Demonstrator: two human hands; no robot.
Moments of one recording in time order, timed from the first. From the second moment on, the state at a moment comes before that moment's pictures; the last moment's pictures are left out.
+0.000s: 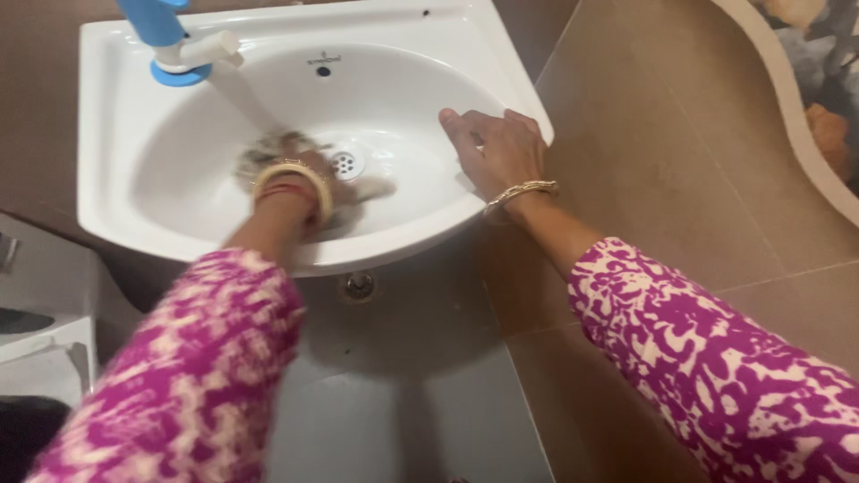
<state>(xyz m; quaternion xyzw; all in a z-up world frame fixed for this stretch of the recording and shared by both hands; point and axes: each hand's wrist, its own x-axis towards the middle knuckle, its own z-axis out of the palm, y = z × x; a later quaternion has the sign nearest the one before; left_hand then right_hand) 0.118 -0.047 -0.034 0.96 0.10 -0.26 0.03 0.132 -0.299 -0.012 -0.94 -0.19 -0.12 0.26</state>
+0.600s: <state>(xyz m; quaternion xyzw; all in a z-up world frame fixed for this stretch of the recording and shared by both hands) 0.063 -0.024 0.031 0.95 0.06 -0.32 0.04 0.131 -0.300 -0.011 -0.95 -0.19 -0.10 0.23</state>
